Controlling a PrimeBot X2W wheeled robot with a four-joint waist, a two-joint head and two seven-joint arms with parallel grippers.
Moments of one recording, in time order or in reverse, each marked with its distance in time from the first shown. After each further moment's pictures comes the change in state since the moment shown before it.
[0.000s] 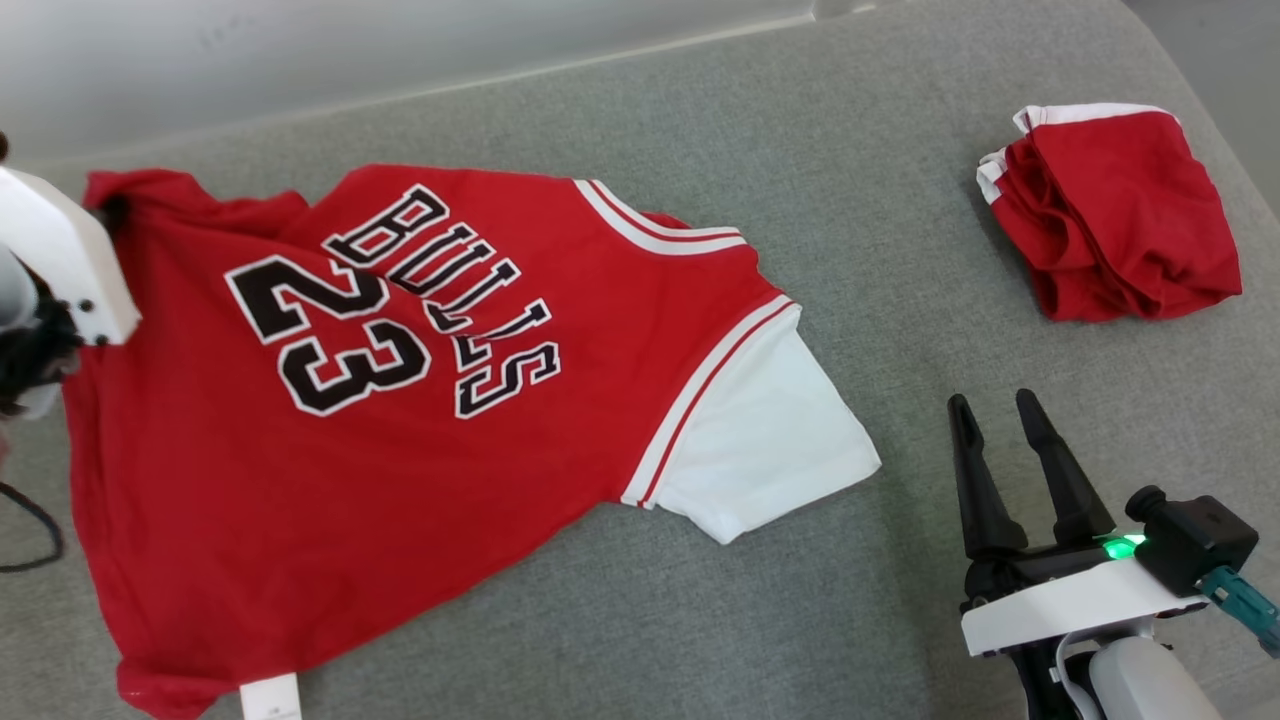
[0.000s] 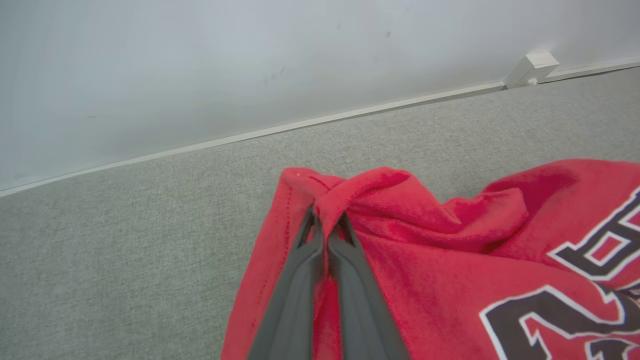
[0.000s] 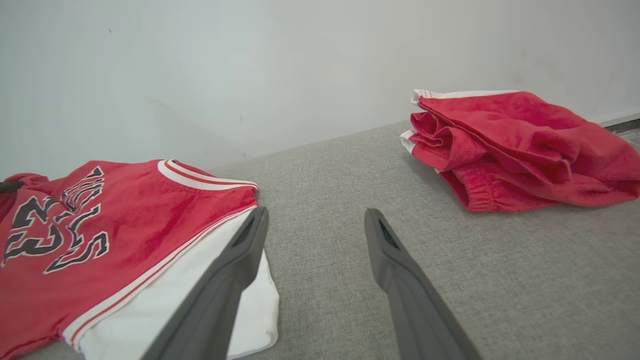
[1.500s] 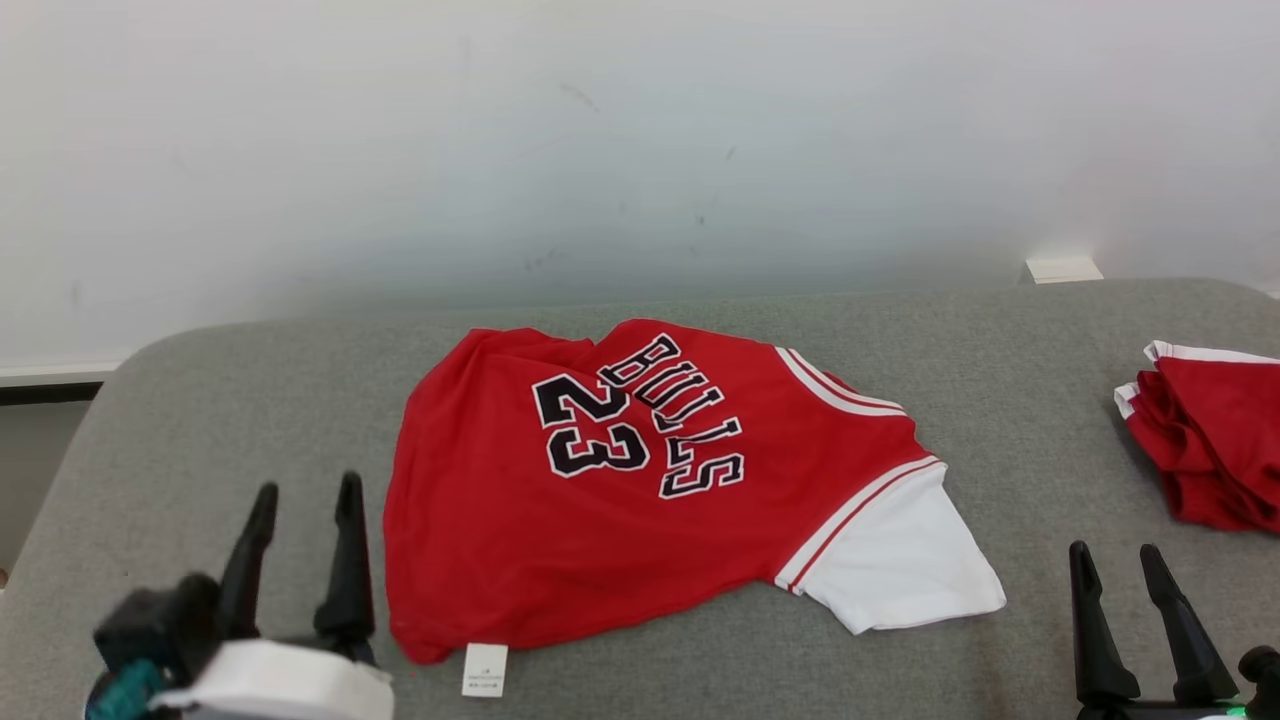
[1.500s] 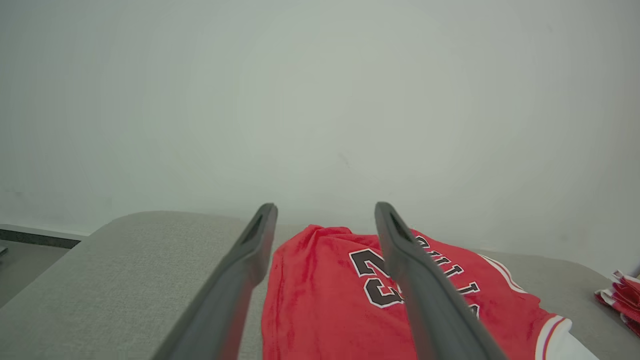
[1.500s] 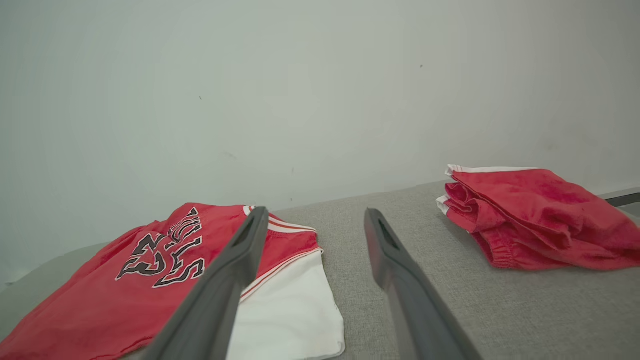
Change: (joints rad) left arm 1.105 -0.214 0.664 -1.051 0.449 0.405 -0.439; right arm 0.290 -0.033 -0.185 -0.098 -0.070 0.000 0.009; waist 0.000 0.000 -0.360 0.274
